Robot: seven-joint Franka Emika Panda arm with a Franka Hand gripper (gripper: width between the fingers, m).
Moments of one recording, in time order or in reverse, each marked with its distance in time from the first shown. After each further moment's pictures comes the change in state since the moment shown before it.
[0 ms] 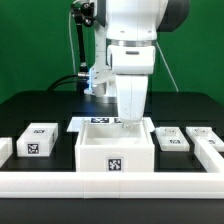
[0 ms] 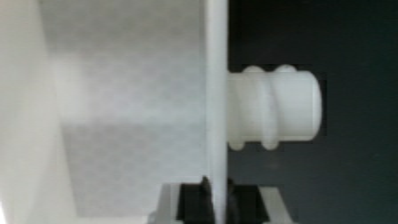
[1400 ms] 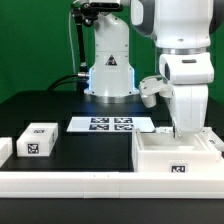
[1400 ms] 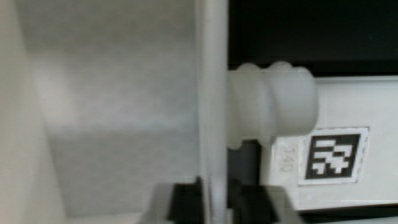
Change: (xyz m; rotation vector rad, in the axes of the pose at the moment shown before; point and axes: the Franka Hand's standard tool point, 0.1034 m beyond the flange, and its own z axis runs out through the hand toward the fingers) arm 0.088 0.012 0.010 0.008 0.056 0.012
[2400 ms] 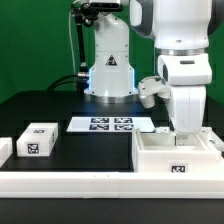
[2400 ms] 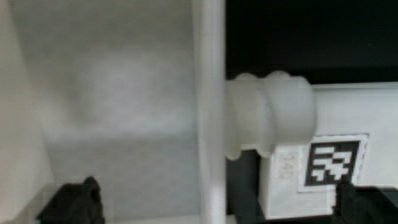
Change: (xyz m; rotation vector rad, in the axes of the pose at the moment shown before) arm -0.003 0.000 0.001 0.002 0.000 0.005
